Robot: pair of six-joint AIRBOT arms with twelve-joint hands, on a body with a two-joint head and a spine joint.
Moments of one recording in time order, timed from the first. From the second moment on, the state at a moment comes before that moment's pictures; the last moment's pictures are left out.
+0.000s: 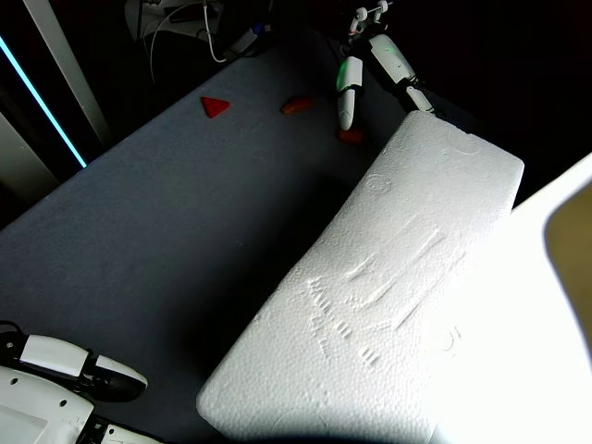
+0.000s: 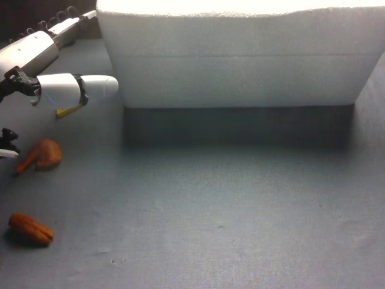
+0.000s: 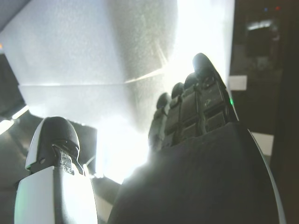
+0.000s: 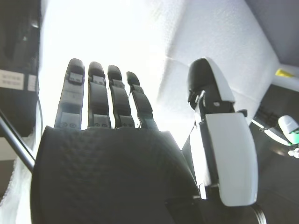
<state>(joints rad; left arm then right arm) 0.70 -1.08 1.42 -0.15 -0.77 0.31 -0.46 -0.78 1.10 0.63 0.53 -1.31</state>
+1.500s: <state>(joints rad) 0.84 -0.94 1.16 0.10 -1.03 0.27 -0.75 -0.64 0.80 0.13 0.87 -0.93</state>
